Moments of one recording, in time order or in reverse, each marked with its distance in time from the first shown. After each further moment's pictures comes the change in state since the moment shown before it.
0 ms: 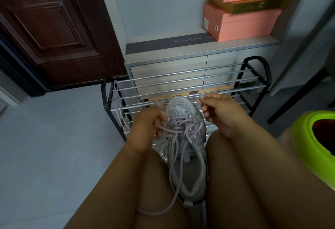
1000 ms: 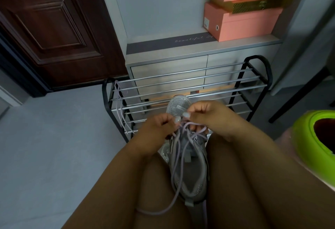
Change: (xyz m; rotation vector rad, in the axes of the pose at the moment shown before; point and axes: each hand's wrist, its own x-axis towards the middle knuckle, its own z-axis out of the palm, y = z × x) left_hand -0.003 -0.004 0.006 0.212 -0.186 -0.079; right_hand -0.019 -0.005 0.007 -0.452 -0.349 -0.135
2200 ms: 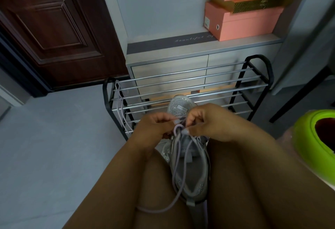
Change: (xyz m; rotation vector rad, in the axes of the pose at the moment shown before) left_hand 0.005 0.000 -0.002 -0.148 0.113 -0.069; right_hand -0.005 -0.007 -0.003 -0.420 -0.098 -0.071
